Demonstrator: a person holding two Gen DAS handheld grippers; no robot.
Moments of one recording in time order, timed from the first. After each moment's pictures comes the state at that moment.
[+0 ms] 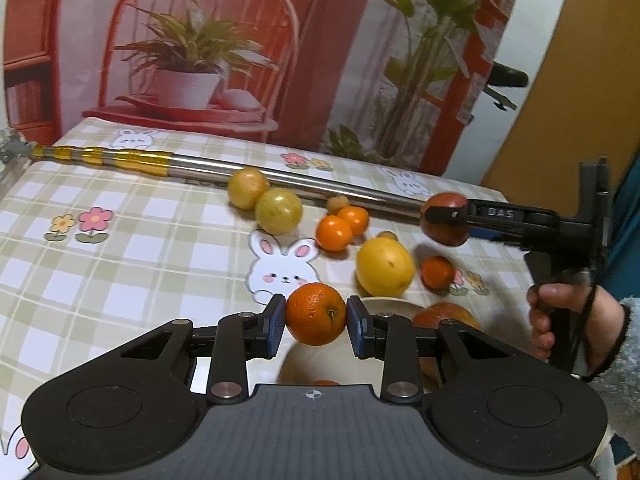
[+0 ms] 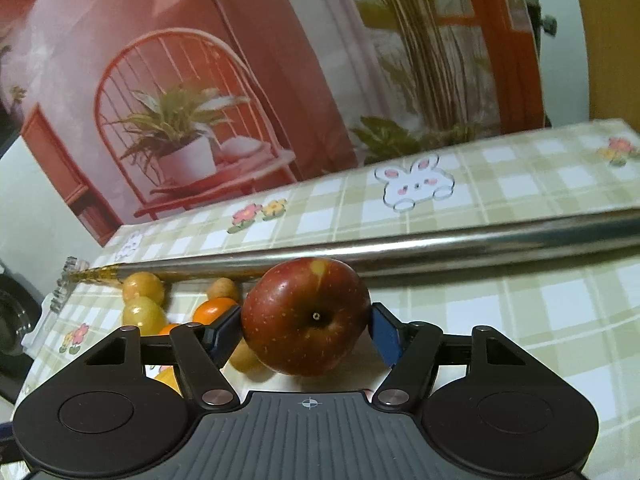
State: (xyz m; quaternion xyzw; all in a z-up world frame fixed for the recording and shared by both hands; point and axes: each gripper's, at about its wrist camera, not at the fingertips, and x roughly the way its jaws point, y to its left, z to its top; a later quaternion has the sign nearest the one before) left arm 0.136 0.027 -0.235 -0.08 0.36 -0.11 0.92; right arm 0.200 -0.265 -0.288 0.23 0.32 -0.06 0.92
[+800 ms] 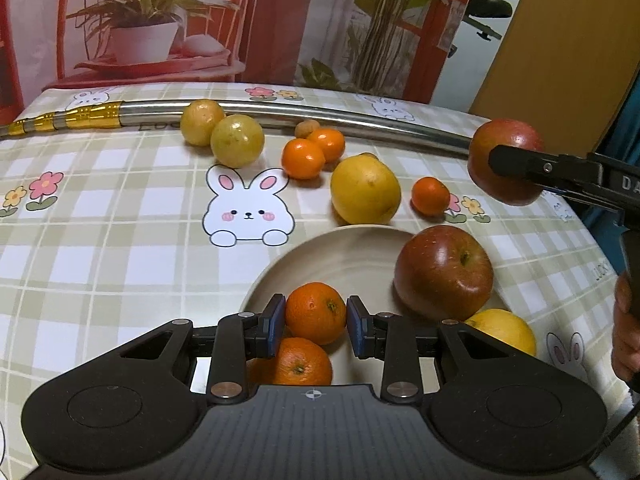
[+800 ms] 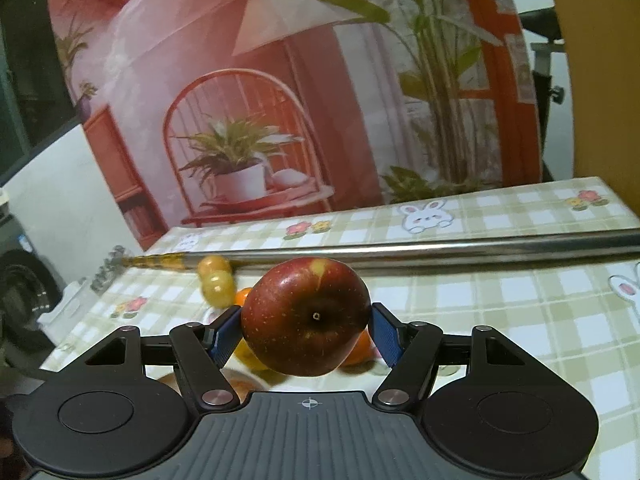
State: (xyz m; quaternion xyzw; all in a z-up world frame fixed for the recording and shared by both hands) left arm 0.148 0.000 -0.276 -0.04 0.43 -0.14 0.89; right arm 0.096 -0.218 -0.241 0.18 0.26 -0.03 0.95
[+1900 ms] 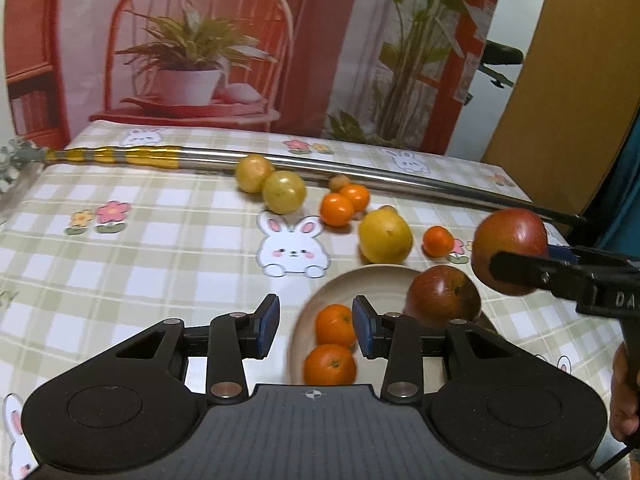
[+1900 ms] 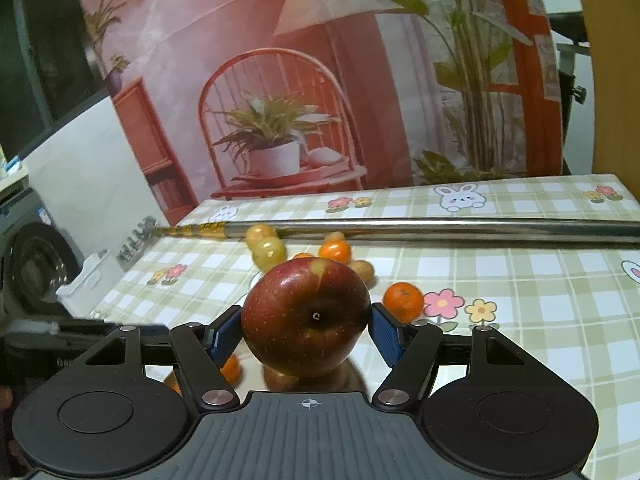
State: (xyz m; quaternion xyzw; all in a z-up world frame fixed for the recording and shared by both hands) left arm 0.107 0.030 -0.229 -0.05 0.38 -0.09 0.92; right arm 0.072 -0.166 -0.224 0.15 0.29 0.00 0.94
